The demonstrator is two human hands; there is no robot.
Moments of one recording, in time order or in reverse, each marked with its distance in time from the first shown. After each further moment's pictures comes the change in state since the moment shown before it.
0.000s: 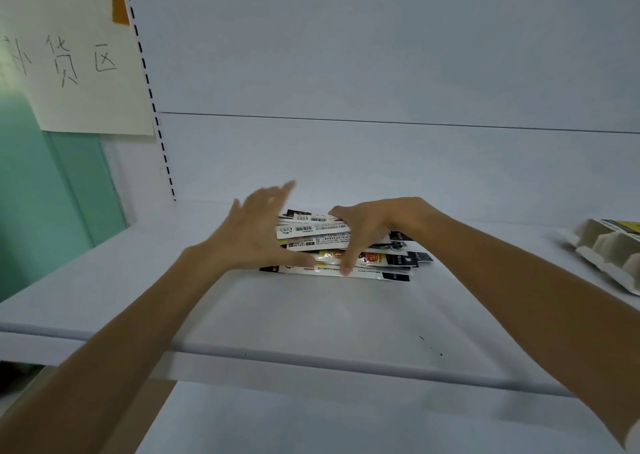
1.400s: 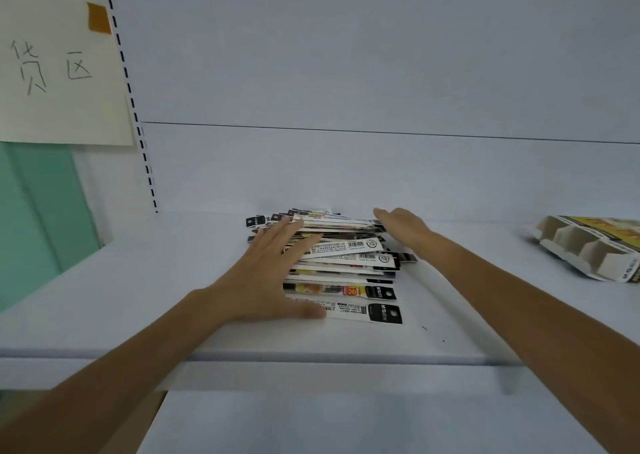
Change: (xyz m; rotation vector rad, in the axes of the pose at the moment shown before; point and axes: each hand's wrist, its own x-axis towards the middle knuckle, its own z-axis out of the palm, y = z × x) left_hand -0.034 0.000 0.027 0.006 -0.081 0.281; right_hand -0.029 0.023 0.036 0.772 0.604 0.462
